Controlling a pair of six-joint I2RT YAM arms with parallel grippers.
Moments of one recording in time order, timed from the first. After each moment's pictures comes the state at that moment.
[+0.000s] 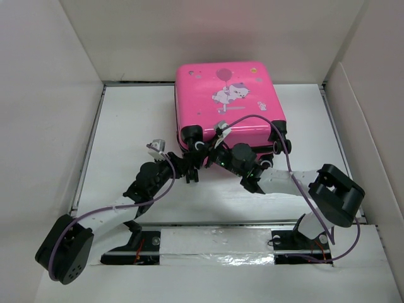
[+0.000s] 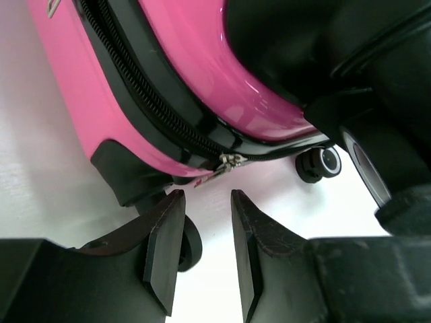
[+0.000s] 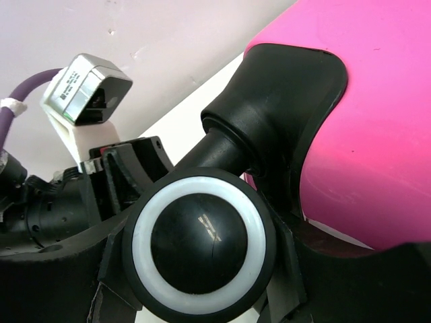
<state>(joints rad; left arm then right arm) -0.59 0.97 0.21 0.57 -0.02 -0.68 0.90 1.54 0.76 0.86 -0.06 0.42</state>
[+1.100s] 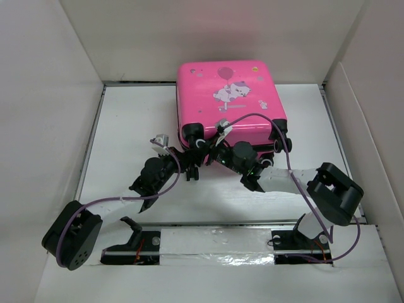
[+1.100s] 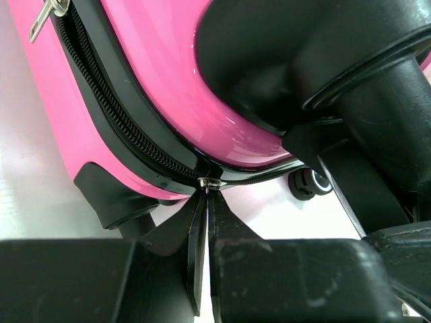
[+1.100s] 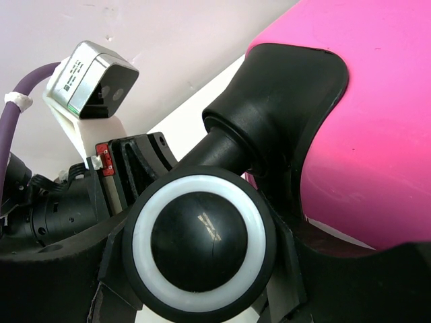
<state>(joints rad) -0.60 1.12 0.28 0.69 -0.06 -0.68 0.88 1.56 0.76 0.88 -0.12 0.42</state>
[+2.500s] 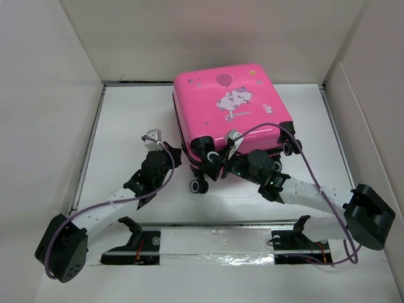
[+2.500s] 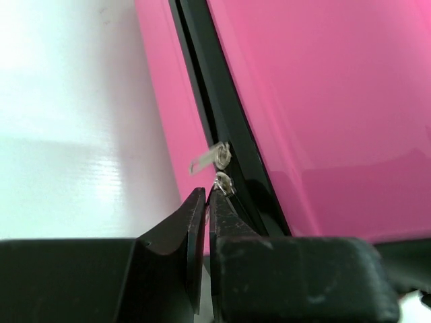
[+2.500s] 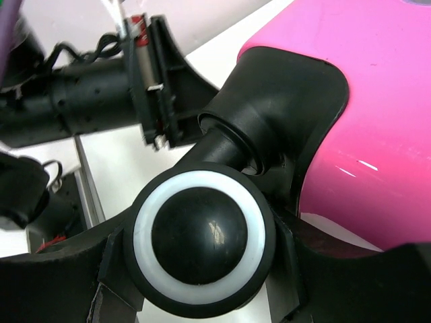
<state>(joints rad) -0.62 0.99 0.41 0.27 -0.37 -0.66 0.90 1.26 0.62 0.62 -0.17 0.29</state>
